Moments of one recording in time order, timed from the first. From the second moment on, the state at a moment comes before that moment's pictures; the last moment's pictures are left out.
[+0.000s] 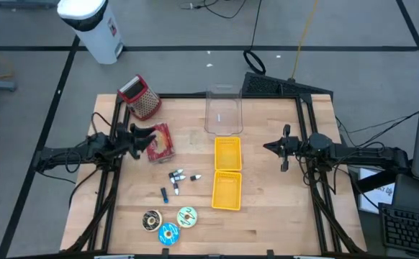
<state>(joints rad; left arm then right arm) 0.07 0.01 0.02 0.15 -0.33 -0.58 -0.13 0.26 0.02 0.19 0.00 -0.07</state>
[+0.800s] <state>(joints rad) 0.32 0.57 0.36 -0.67 -0.43 -1.07 -0.13 0.26 0.02 0.19 0.00 -0.07</state>
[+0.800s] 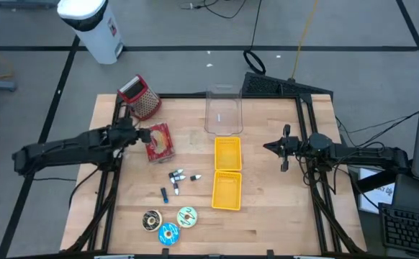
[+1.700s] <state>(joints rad) 0.49 0.98 0.35 -0.43 -0.34 -0.92 -0.13 0.26 0.02 0.19 0.00 -0.07</state>
